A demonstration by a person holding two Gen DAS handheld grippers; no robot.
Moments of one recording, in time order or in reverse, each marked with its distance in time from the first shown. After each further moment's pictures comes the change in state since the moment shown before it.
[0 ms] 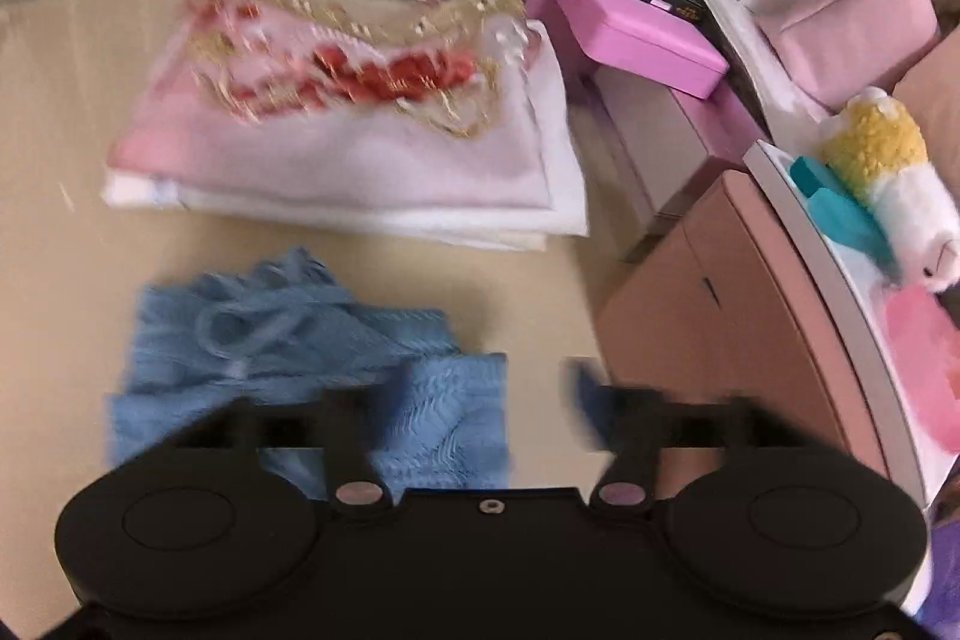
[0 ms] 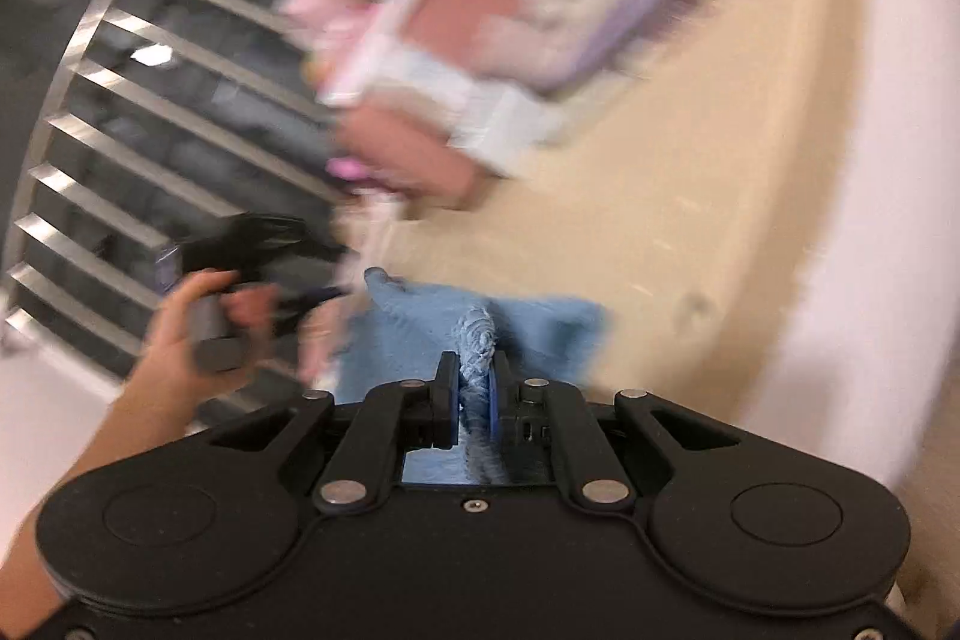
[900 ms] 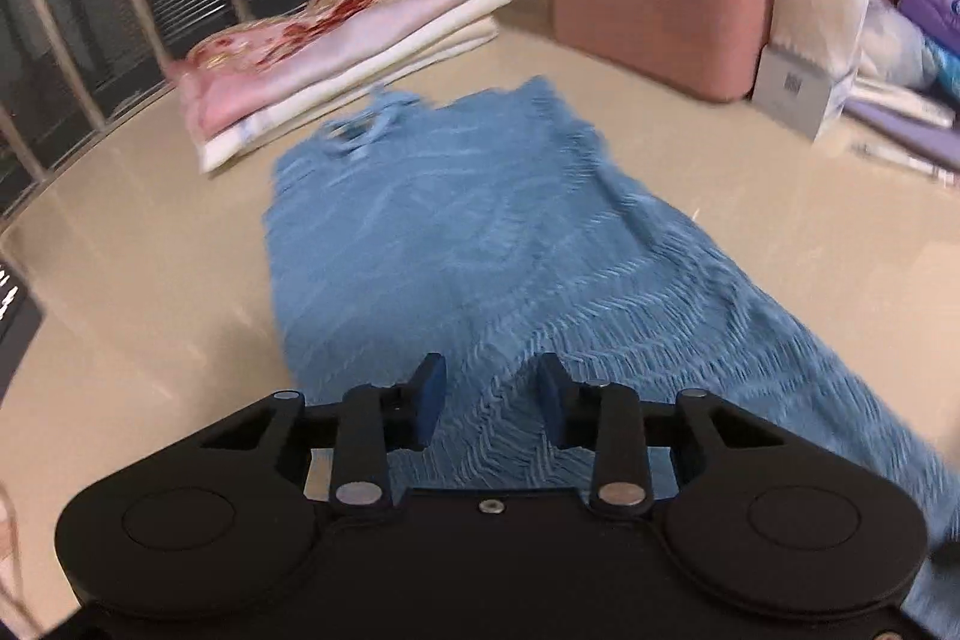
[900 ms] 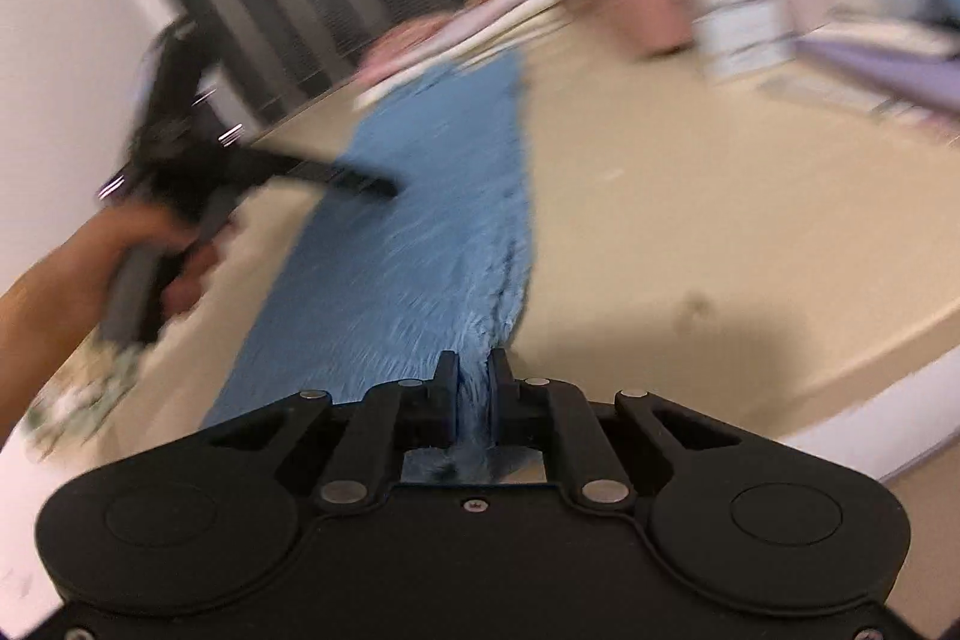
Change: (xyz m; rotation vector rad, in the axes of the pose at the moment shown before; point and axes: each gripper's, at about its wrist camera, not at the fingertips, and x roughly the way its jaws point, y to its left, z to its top) left arm -0.094 0.098 -0.140 0.692 0.018 0.096; right arm 0.008 0.085 -0.032 -0.724 0.482 0.022
